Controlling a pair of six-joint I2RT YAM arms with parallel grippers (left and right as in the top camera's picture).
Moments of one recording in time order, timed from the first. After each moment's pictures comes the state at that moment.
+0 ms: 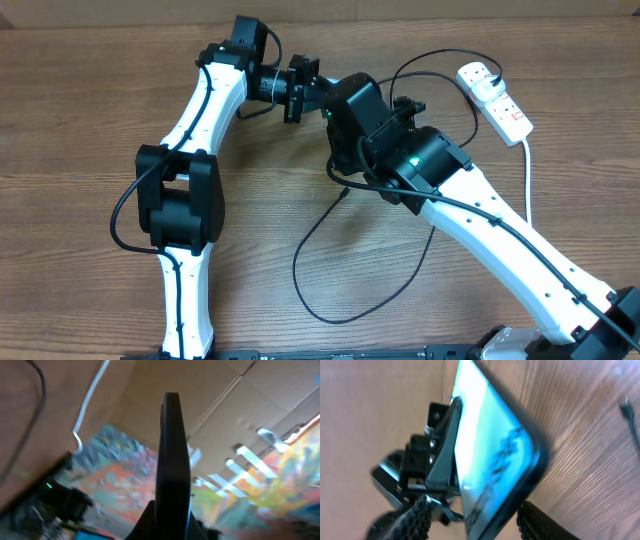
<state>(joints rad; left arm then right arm) -0.19 2.33 2.01 -0.92 1.50 -0.88 0.71 1.59 1.58 -0.81 0.23 1.82</state>
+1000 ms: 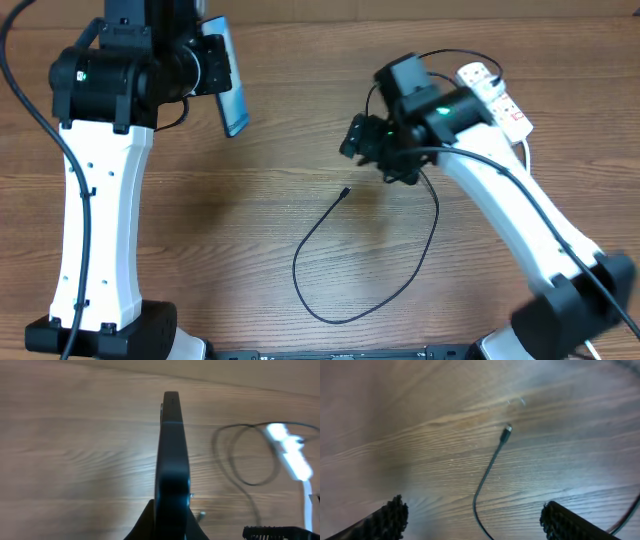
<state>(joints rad) -0.13 1.70 2.13 -1.29 0.10 -0.27 0.48 1.73 1.61 -1.14 -0.21 0.83</state>
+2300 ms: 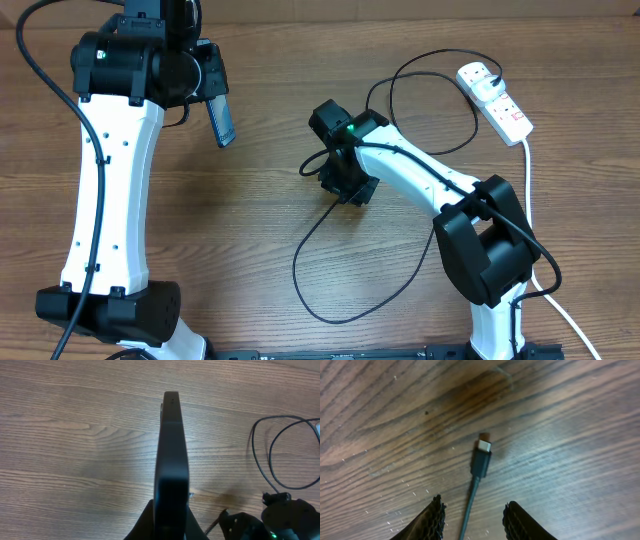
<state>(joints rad) -0.12 1.78 2.10 -1.34 0.02 -0.31 0.62 2.08 1.56 -1.01 -0.06 1.11</state>
